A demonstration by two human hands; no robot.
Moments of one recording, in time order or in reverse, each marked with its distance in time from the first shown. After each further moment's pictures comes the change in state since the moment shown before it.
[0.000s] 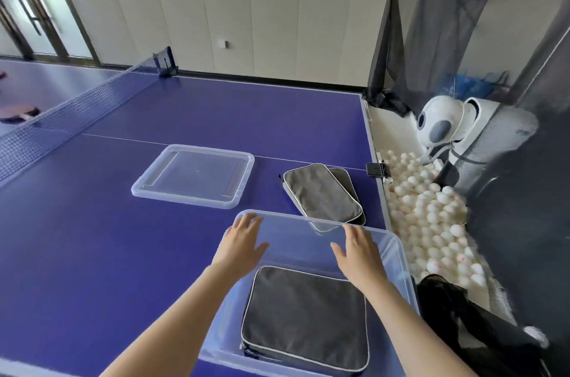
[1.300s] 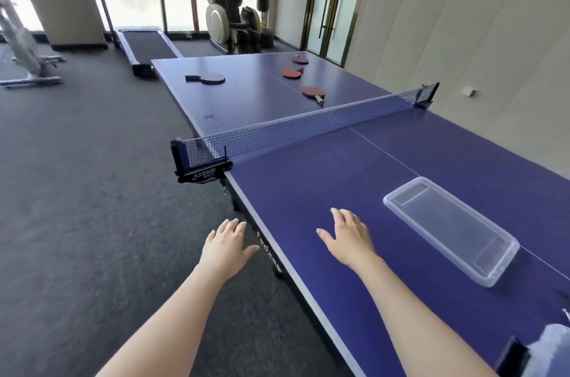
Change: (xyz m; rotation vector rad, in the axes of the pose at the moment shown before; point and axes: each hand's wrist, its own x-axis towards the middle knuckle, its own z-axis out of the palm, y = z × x) left_hand -0.382 -0.392 -0.160 0.008 0.129 -0.959; right_hand -0.115 -0.558 0.122 -0.205 -0.306 -0.853
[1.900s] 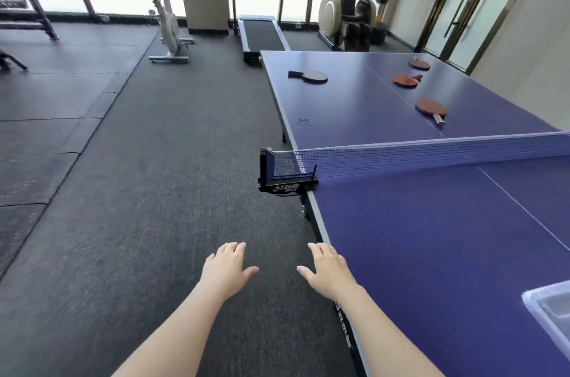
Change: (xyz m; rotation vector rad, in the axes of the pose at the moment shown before) left_hand 0.066 -0.152 -0.004 -0.007 -0.117 -0.400; right_hand 0.151 -0.174 0.085 0.011 -0.361 -0.468
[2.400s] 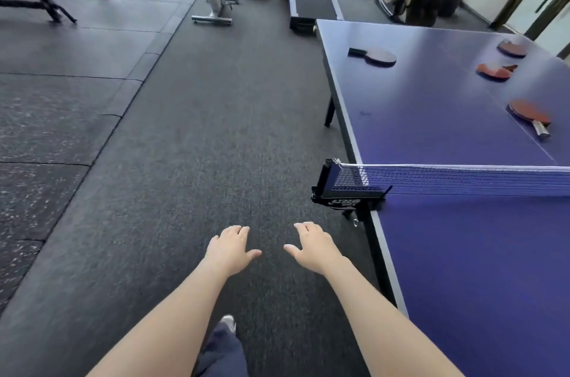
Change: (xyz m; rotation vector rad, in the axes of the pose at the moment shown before) left_hand 0.122 -0.129 -0.034 -0.046 -0.098 -0.145; right_hand 0.191 -0.130 -0.003 -0.071 -0.145 -0.173
